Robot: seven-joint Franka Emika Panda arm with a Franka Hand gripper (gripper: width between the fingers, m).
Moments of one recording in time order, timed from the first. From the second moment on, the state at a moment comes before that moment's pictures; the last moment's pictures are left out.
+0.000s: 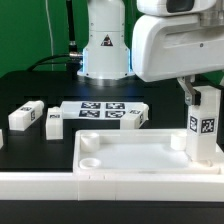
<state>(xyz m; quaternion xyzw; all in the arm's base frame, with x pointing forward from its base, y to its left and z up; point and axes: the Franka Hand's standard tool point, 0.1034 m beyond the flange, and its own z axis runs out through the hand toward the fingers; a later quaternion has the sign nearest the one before) 0.631 0.102 0.122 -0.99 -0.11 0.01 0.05</state>
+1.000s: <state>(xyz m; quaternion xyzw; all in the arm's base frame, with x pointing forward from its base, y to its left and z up) 0.632 0.099 0.121 -0.95 0.29 0.03 0.06</state>
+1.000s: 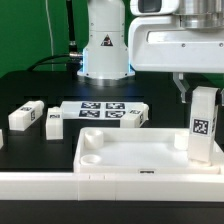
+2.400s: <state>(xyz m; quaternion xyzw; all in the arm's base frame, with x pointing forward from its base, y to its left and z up) 0.633 0.100 0.121 -0.92 0.39 0.03 0.06</state>
